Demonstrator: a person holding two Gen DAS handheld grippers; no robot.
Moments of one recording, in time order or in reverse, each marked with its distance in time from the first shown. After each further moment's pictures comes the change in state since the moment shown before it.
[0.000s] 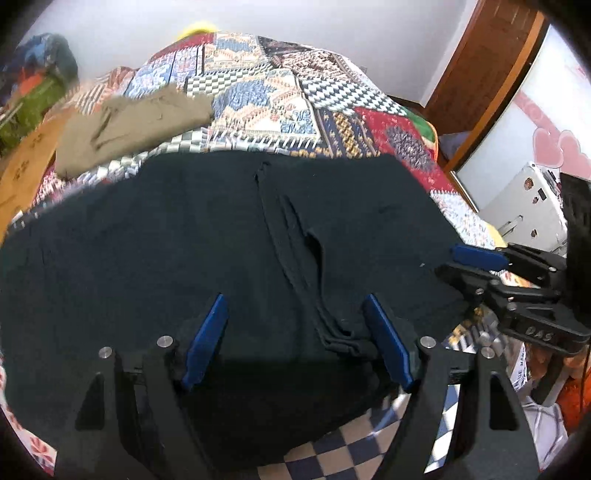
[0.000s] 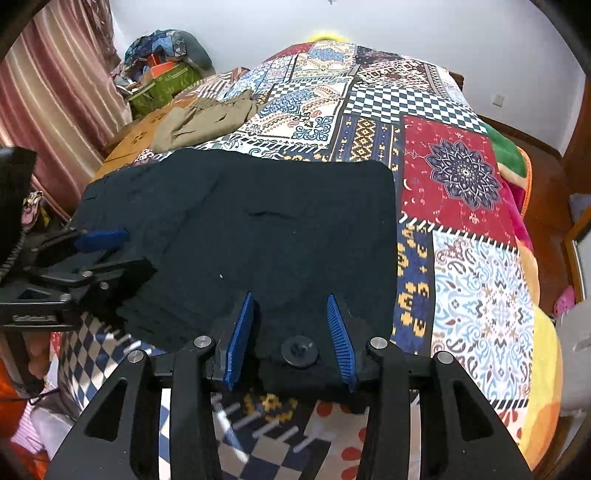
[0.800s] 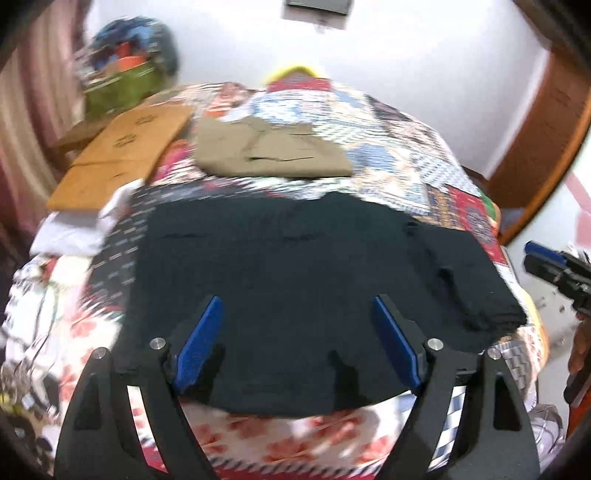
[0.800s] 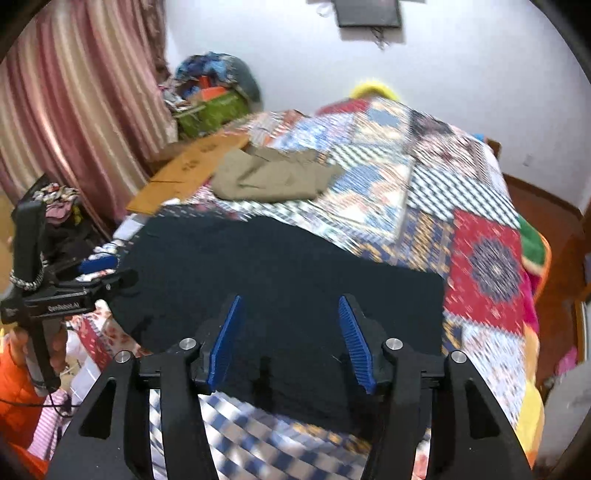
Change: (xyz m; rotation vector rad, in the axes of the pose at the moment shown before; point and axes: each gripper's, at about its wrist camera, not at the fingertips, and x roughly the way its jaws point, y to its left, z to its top) left arm -0.114 0.124 -0.040 -0.267 -0.172 0.210; right arm -0.042 0.074 0.056 -0.143 -0.155 0.092
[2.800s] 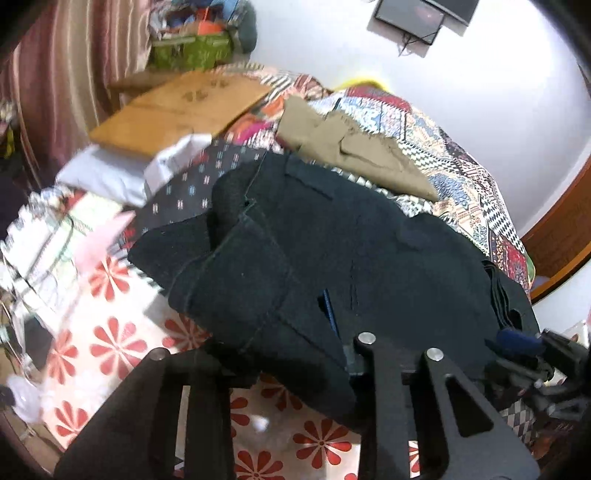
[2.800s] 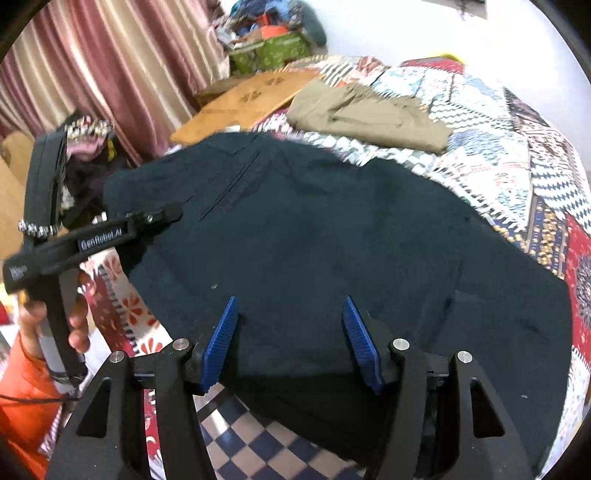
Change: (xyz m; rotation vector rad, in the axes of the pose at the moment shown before) left arm 0.031 0.072 -0.020 -0.238 -0.048 0.075; right arm 0.091 0.081 -0.012 -0.117 0.188 0.145
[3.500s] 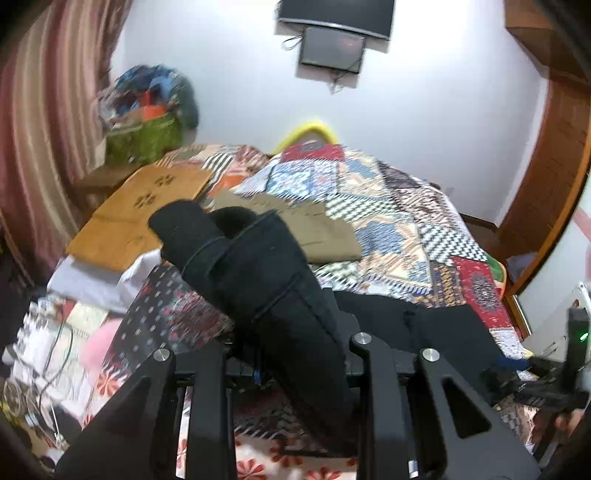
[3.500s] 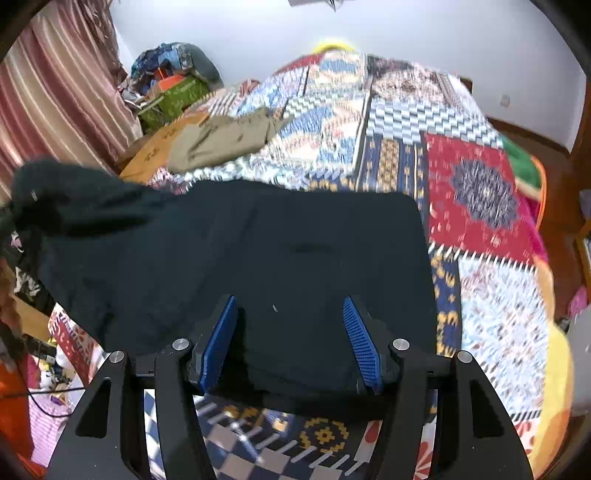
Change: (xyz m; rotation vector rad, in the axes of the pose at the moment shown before) left arm -0.069 -0.113 0.053 0.244 -0.204 -0.061; right arm -0.066 -0.120 -0.062 0.316 -0.081 -0.147
